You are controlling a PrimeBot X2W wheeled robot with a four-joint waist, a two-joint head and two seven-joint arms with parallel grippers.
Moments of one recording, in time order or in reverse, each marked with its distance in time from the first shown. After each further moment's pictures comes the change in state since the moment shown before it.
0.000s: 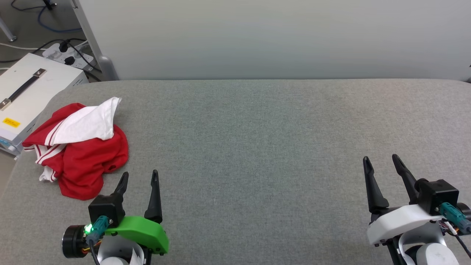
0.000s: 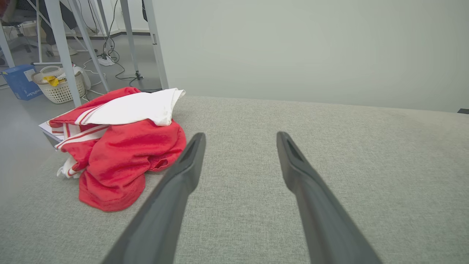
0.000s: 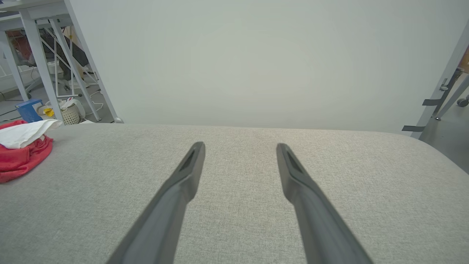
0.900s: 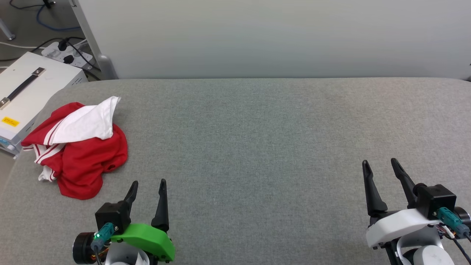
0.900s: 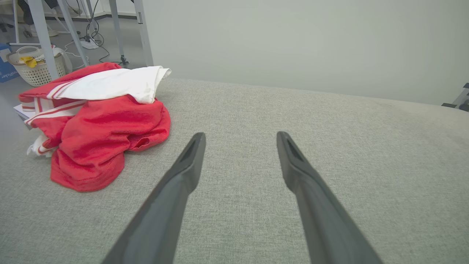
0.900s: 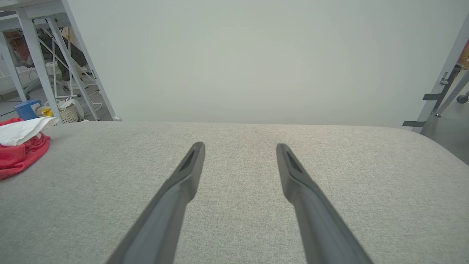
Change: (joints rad) left arm -0.001 0.000 -0.026 0.089 -0.053 -0.026 -0.054; right arm -0.003 0.000 0.002 0.057 0.000 0.000 -0.056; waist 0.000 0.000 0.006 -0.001
